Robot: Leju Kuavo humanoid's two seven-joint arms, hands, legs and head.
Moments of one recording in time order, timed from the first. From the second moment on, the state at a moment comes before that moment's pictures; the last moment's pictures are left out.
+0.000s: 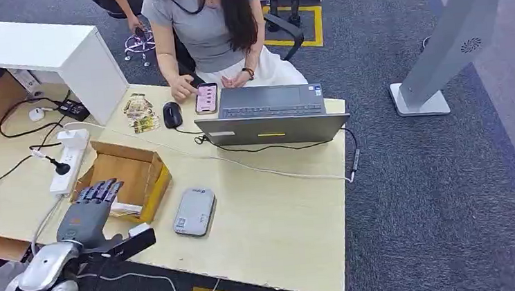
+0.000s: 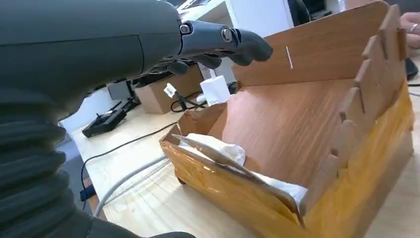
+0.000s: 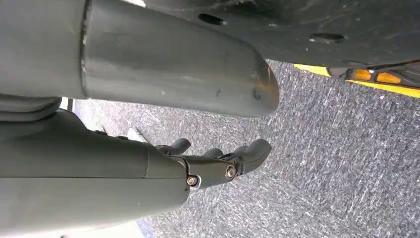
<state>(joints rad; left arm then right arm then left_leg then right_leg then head) -0.03 0.46 -0.10 -1.51 -1.10 0.03 0.14 0.04 0.05 -0.06 -0.13 0.46 -0.04 0.09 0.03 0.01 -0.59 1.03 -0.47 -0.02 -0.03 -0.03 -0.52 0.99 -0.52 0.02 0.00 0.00</state>
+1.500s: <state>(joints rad) -0.14 0.39 -0.06 -1.39 -1.12 0.04 0.18 0.03 0.04 -0.05 -0.13 0.45 -0.04 0.09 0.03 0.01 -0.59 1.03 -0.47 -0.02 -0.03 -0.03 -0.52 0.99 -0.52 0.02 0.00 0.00</state>
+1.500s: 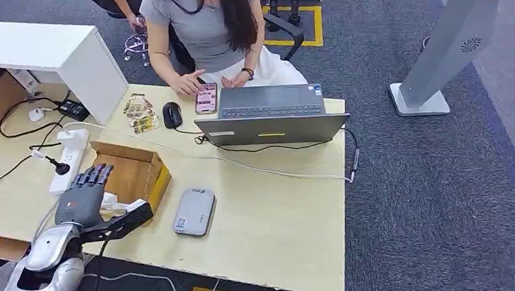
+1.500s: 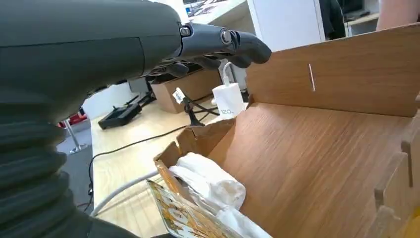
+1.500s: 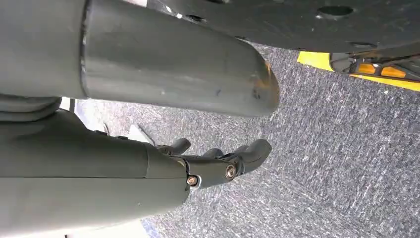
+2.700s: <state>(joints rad) -0.14 0.39 -0.06 -1.39 -1.12 0.04 0.17 0.03 0.04 -0.03 -0.13 0.45 -0.04 0.09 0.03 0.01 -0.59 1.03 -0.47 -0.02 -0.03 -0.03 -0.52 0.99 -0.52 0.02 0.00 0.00</state>
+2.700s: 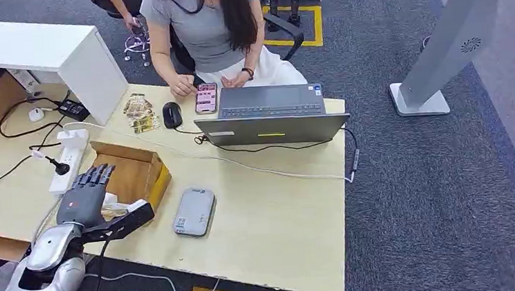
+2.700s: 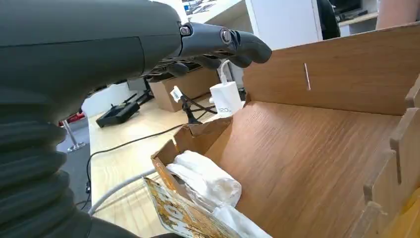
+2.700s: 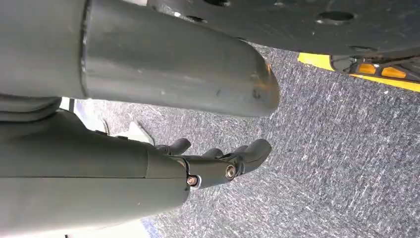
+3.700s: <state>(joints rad) -0.17 0.42 -0.09 -1.35 -1.06 -0.14 0.18 0.03 0.03 -0.03 -0.13 0.44 -0.02 0.11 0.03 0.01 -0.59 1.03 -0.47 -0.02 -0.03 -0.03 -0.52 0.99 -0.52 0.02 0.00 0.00</state>
